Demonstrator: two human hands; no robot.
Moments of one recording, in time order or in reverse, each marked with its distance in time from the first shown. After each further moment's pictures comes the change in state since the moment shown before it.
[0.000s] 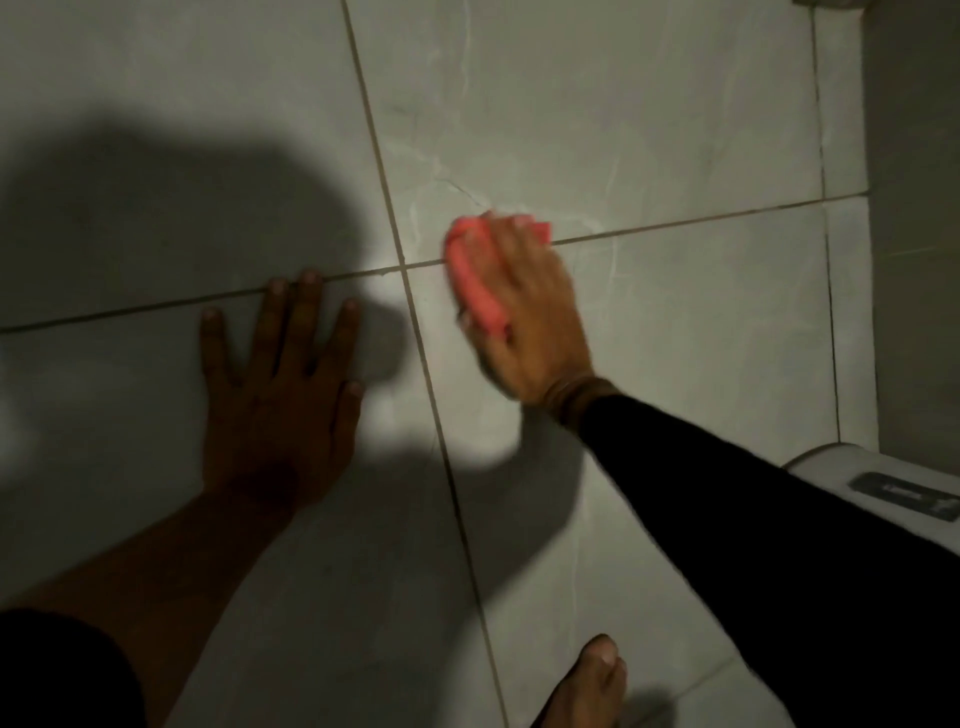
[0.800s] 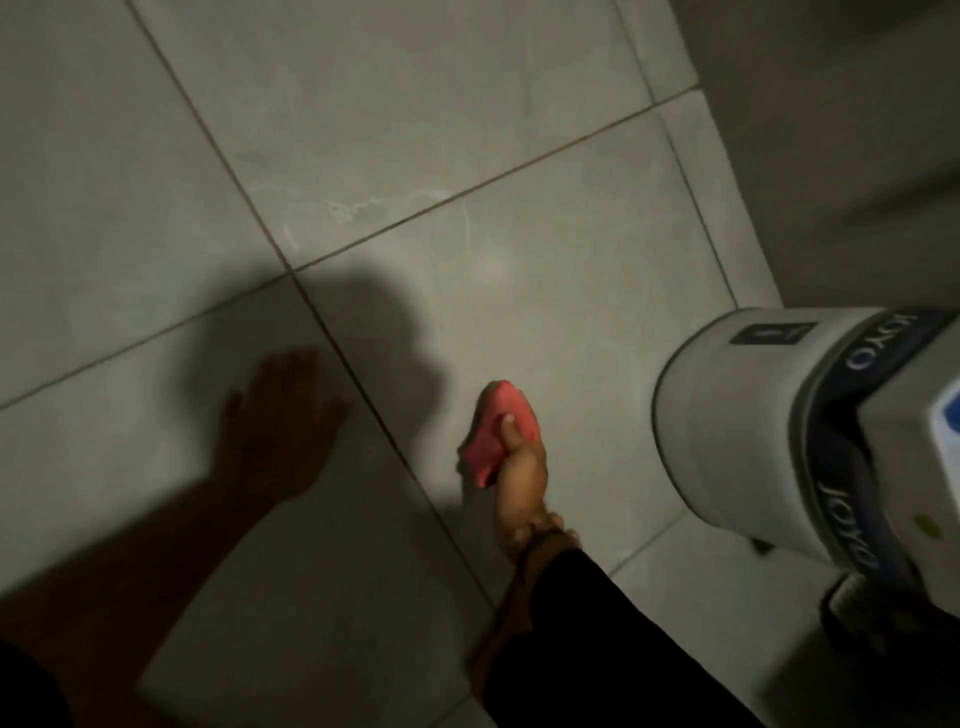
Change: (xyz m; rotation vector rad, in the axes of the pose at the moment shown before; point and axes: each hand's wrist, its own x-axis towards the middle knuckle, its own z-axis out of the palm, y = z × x) left_hand -0.010 0.080 -0.130 -0.168 -0.646 -0.066; right_hand -0.221 -0.089 -0.073 1.595 0.378 1.531
